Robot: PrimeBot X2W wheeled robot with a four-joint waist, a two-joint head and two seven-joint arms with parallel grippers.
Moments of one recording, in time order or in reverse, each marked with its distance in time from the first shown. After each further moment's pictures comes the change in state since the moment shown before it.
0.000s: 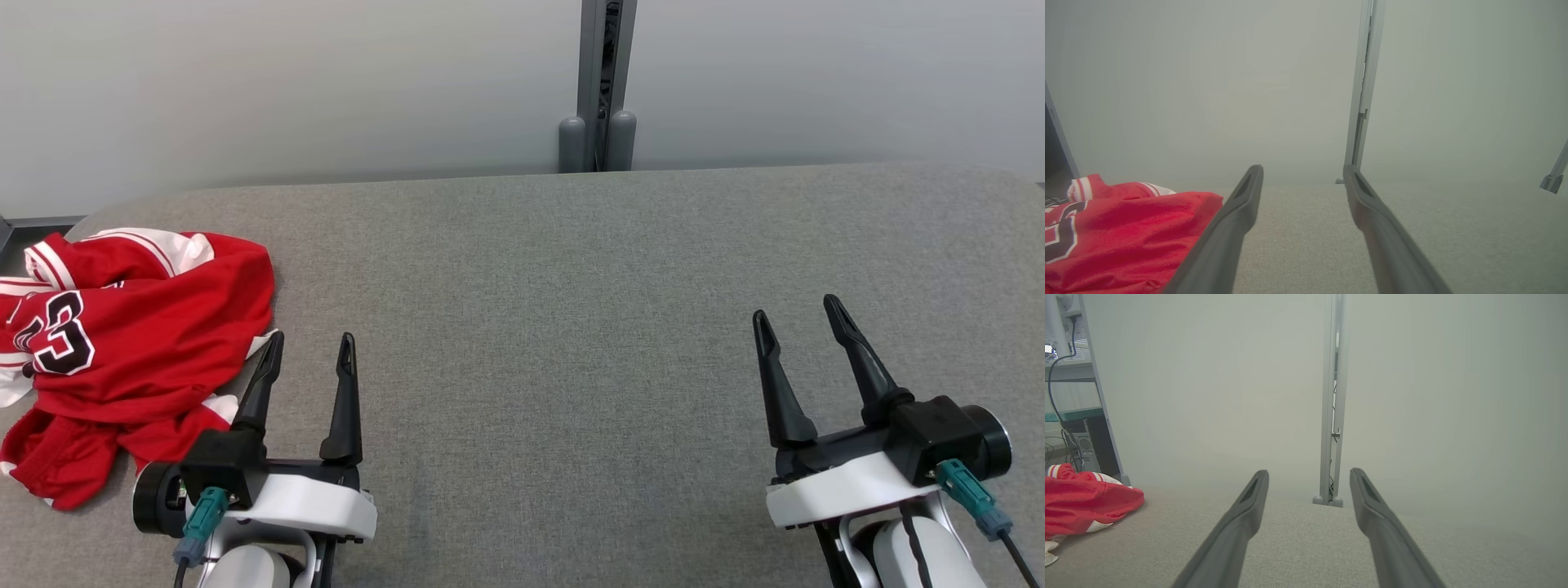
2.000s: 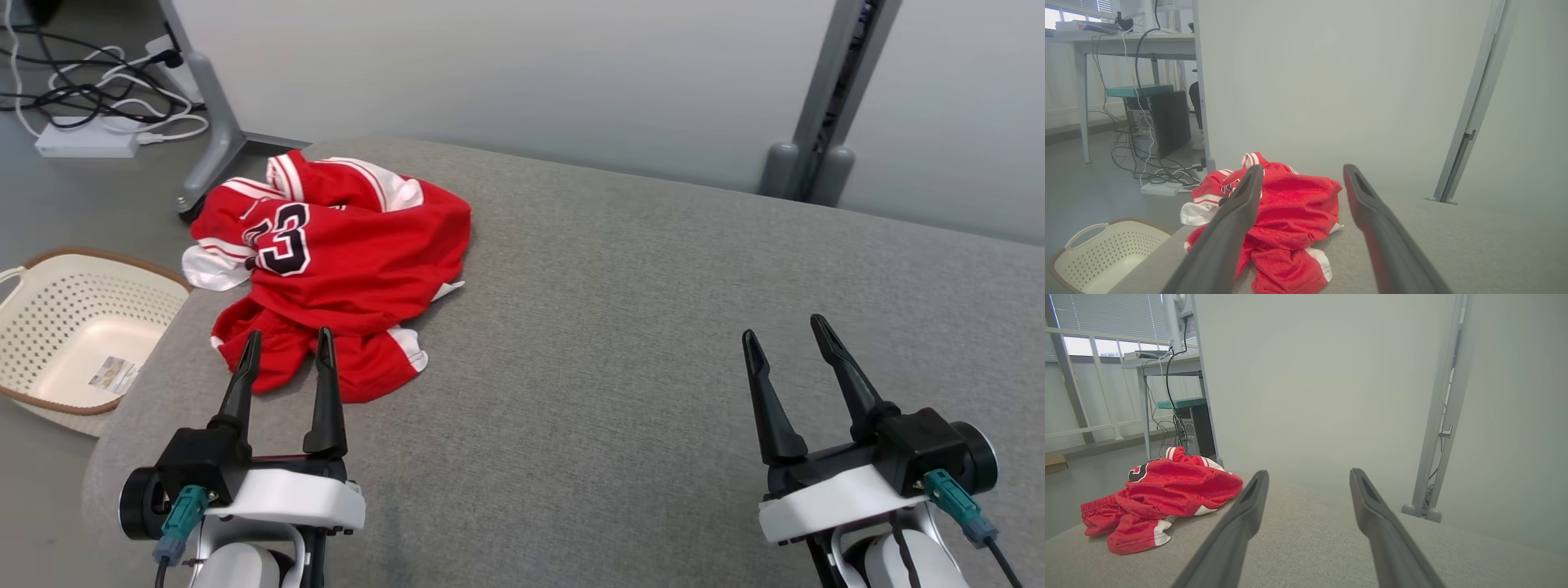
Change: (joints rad) left arm -0.002 0.000 0.018 -0.007 -0.049 0.029 -0.001; right arm 0.014 -0.001 0.019 0.029 0.015 0.002 -0.001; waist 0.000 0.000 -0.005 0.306
